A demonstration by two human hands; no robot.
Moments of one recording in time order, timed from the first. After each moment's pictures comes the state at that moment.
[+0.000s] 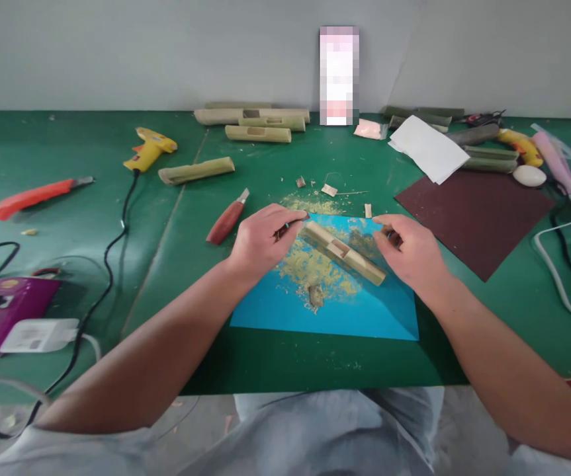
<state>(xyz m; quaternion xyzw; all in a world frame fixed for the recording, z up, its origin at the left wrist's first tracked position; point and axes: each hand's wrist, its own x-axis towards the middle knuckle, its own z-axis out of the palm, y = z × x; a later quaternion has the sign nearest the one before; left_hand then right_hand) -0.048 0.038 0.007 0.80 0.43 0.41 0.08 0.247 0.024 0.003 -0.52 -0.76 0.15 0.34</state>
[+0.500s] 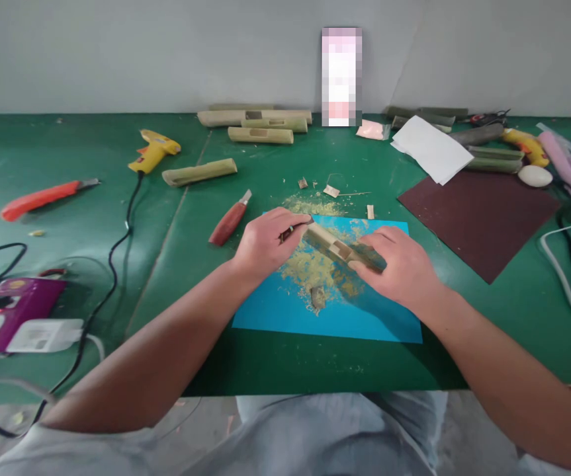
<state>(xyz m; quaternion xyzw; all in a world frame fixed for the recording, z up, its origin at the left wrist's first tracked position) -0.049 0.041 0.003 0.80 0.43 0.40 0.09 0.227 0.002 0.008 -0.46 -0.85 0.05 0.26</state>
